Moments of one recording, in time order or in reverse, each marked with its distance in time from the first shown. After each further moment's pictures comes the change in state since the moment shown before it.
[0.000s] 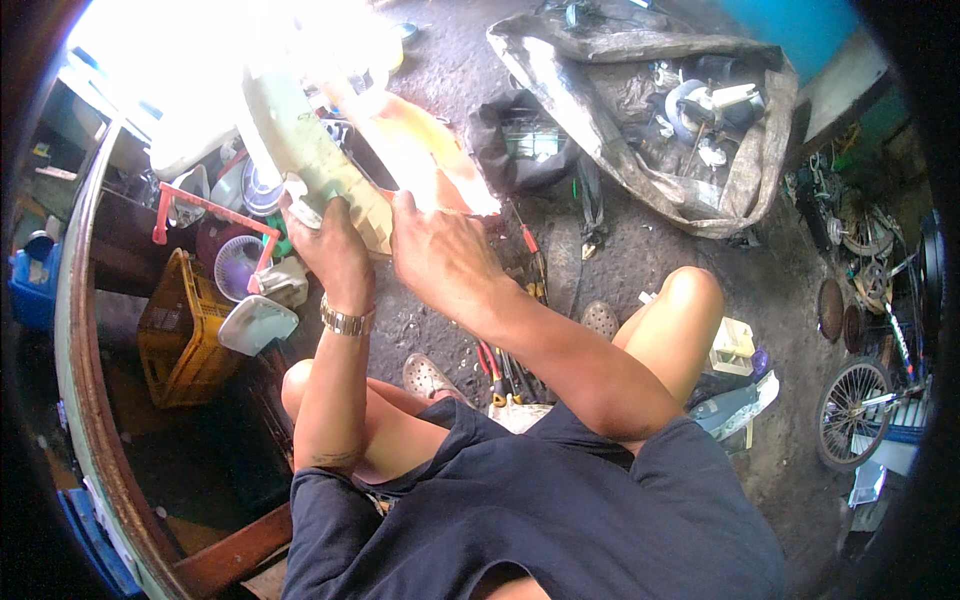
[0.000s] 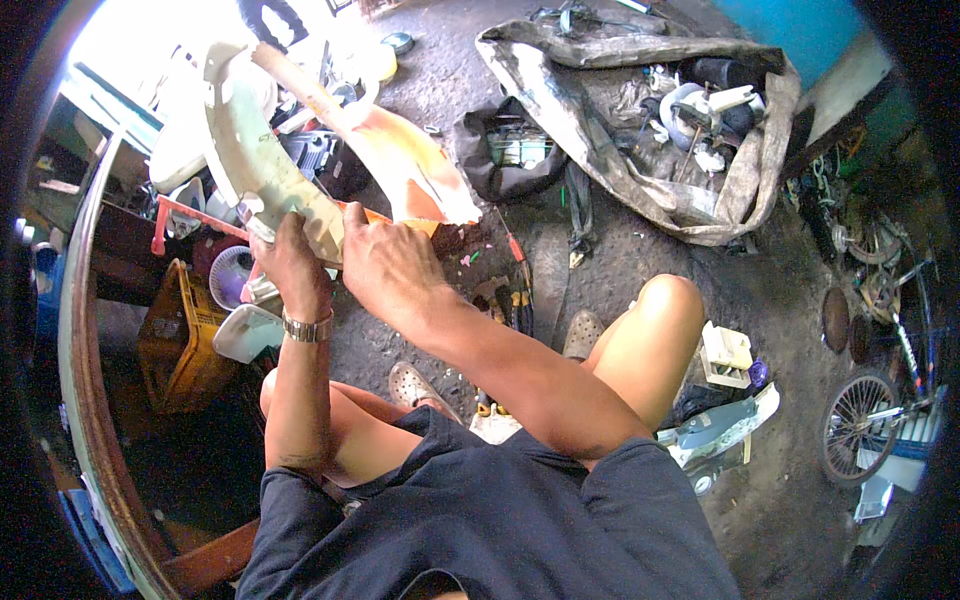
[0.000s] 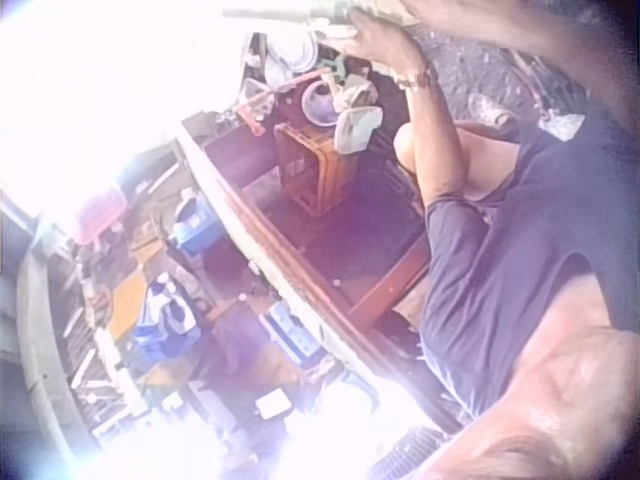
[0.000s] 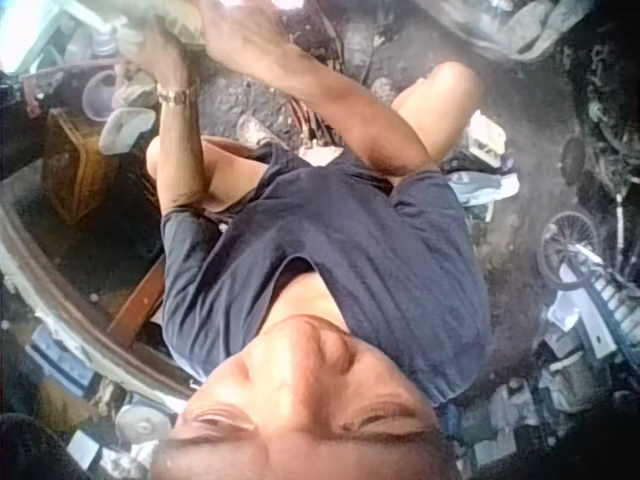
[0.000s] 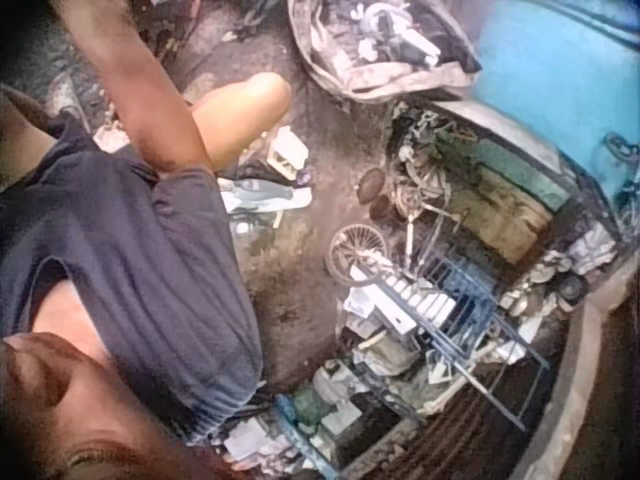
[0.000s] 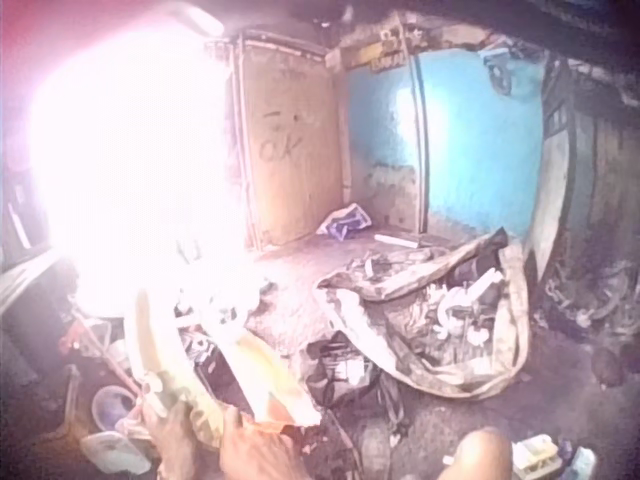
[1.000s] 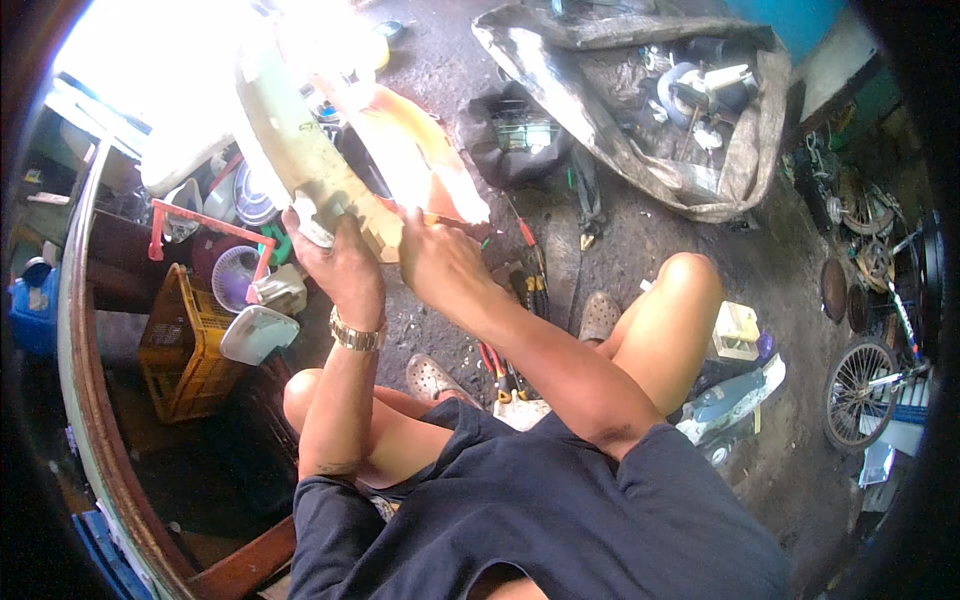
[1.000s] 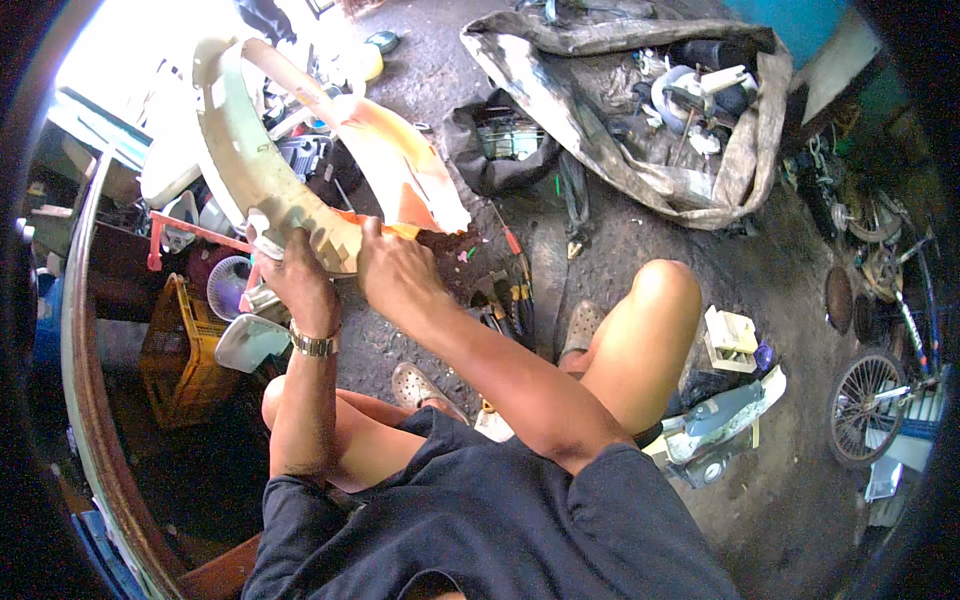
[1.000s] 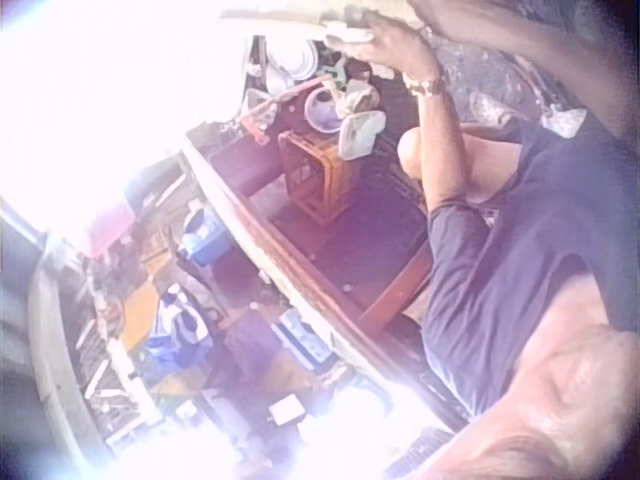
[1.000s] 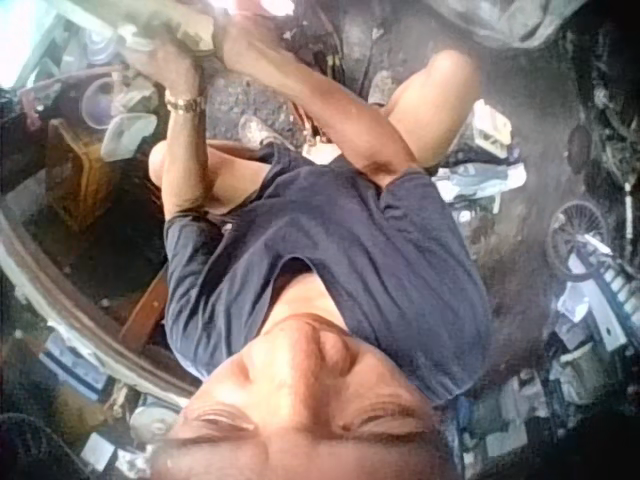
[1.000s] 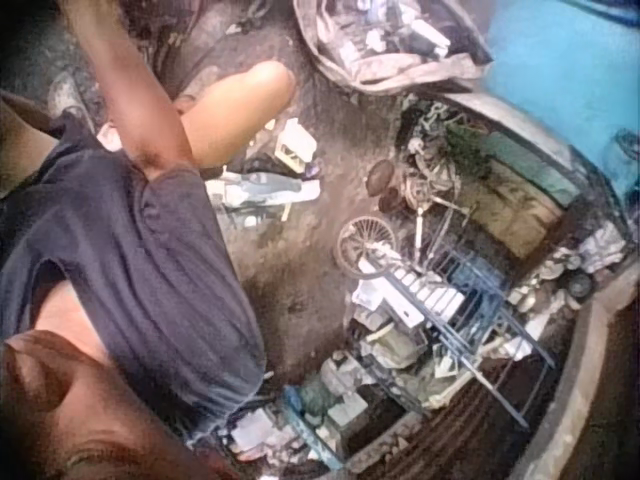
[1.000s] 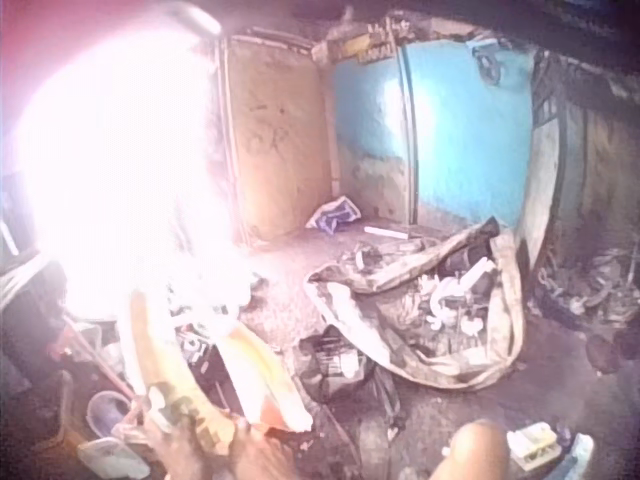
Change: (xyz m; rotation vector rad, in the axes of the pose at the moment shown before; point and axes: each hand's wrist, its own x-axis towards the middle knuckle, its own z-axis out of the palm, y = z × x) left_hand -0.019 -0.005 0.006 0.072 -0.079 0.056; right_hand -0.001 0.026 0.044 0.128 -0.048 0.146
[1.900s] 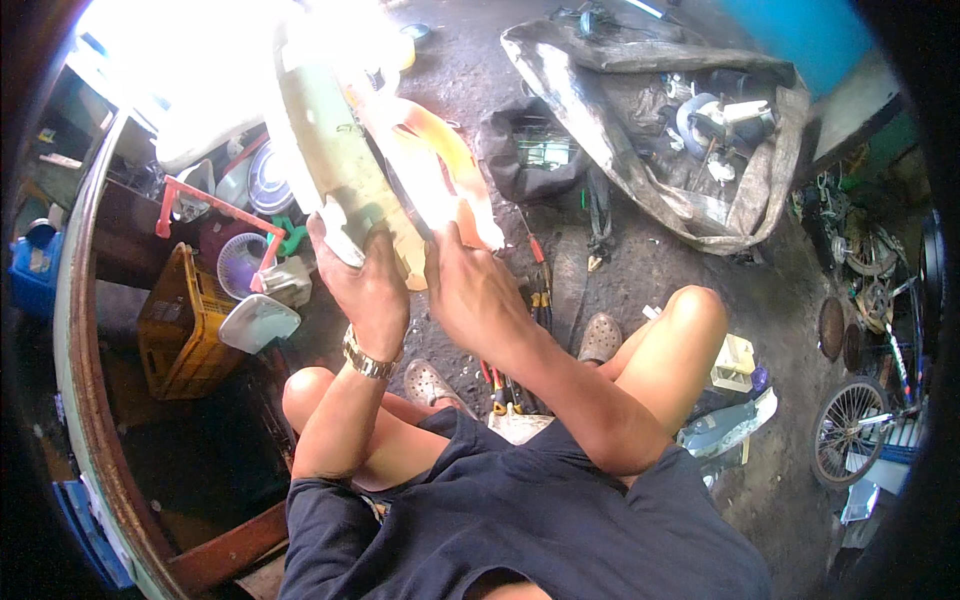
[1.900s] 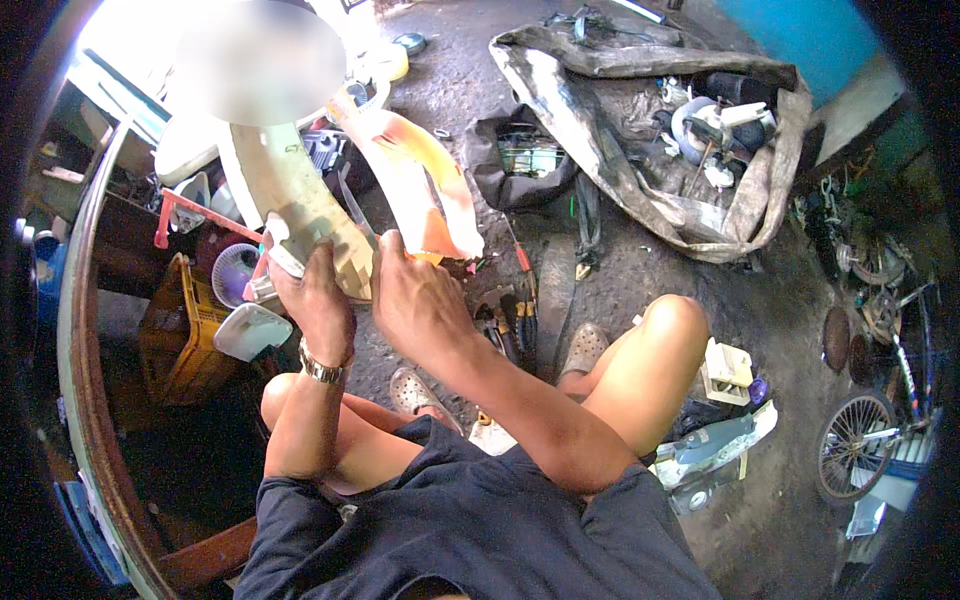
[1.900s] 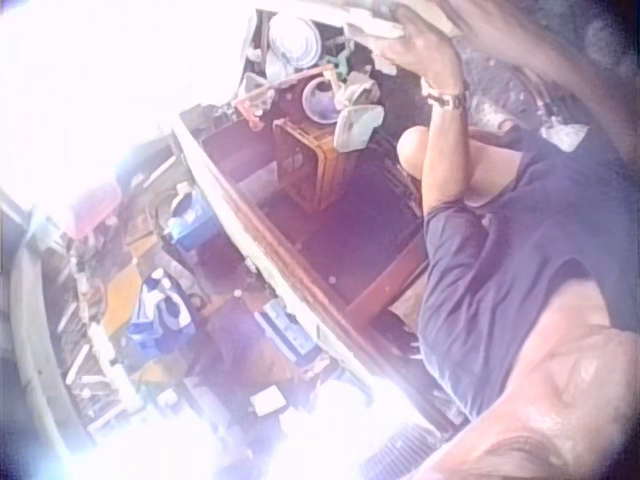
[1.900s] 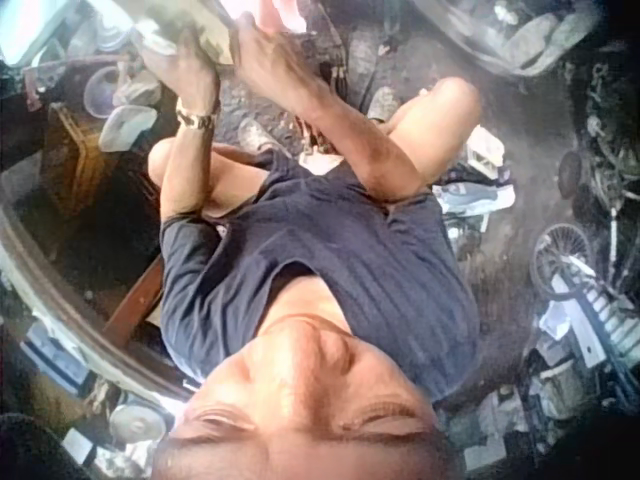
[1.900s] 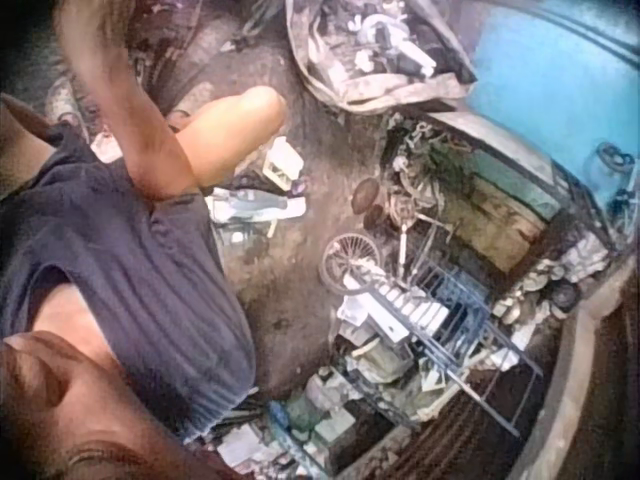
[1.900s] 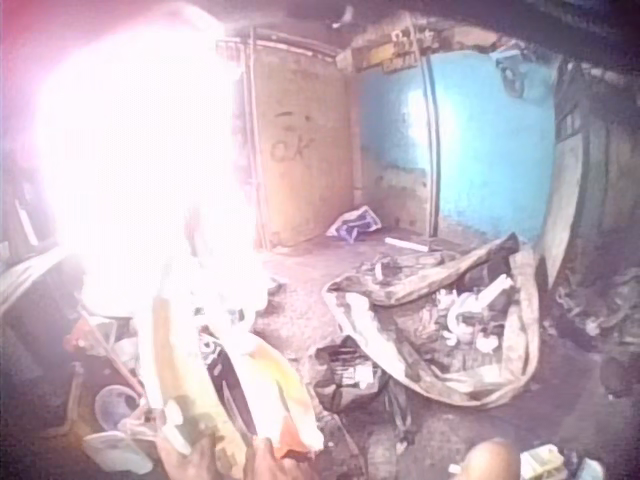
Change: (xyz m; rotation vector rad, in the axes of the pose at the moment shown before) left_hand -0.017 0.044 0.002 0.025 -0.046 0.007; right_hand -0.030 -0.024 -0.040 0.152 0.035 -0.021
